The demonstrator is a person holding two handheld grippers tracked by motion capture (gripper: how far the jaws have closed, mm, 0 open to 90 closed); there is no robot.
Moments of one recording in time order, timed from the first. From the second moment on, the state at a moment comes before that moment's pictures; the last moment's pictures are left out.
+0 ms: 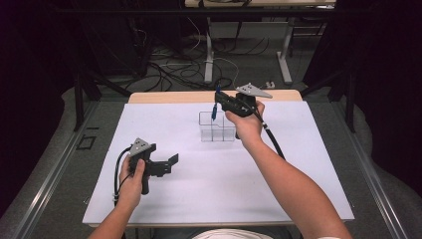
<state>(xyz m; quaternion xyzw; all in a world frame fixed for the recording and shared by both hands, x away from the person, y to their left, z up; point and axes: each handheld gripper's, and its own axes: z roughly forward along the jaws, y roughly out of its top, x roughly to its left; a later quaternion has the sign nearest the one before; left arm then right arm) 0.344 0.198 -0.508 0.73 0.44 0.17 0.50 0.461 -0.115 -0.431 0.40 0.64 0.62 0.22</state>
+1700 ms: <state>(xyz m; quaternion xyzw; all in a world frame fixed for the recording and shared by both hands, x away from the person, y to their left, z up) 0.344 0.201 -0.508 0.73 0.44 0.18 0.50 0.474 -0.085 -0.466 0.39 0.68 0.58 0.23</state>
